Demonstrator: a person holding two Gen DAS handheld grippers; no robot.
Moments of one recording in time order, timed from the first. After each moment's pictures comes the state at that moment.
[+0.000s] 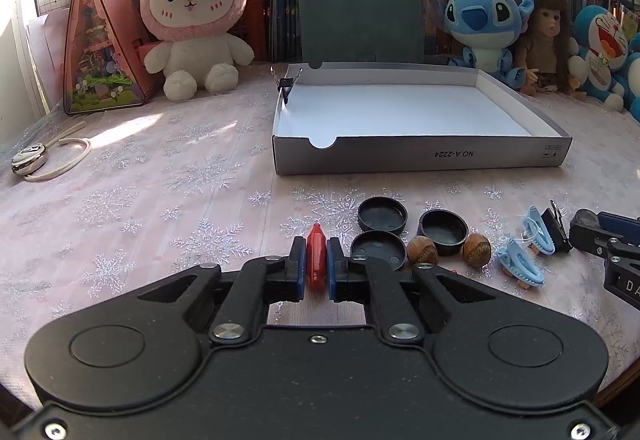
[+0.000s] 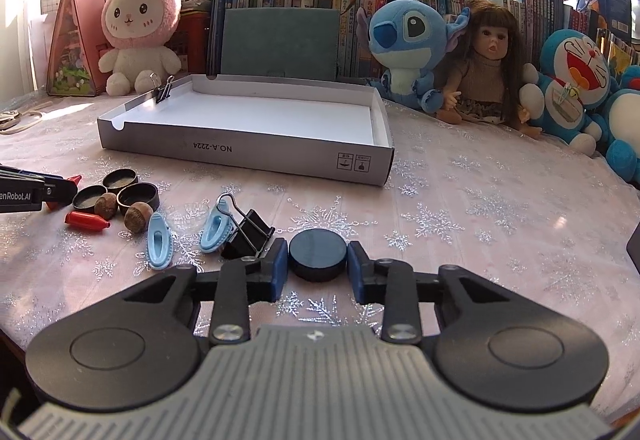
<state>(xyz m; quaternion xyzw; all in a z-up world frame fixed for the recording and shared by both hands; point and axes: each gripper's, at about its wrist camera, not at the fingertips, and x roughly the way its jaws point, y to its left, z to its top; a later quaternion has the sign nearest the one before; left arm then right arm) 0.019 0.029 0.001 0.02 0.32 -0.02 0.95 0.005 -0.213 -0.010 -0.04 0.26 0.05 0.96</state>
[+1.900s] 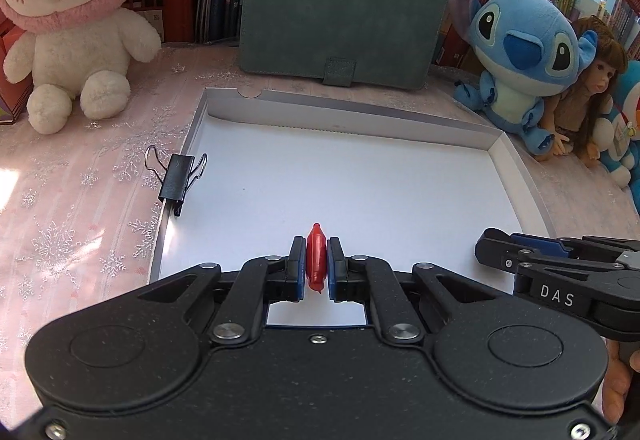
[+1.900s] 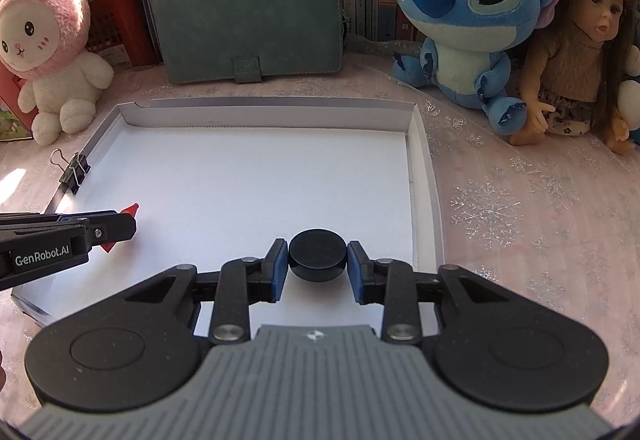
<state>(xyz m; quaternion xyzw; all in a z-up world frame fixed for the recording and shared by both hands) 0.258 0.002 0.026 -0.07 0.45 -0.08 0.89 0.246 -0.214 0.032 0.00 0.44 0.06 0.90</state>
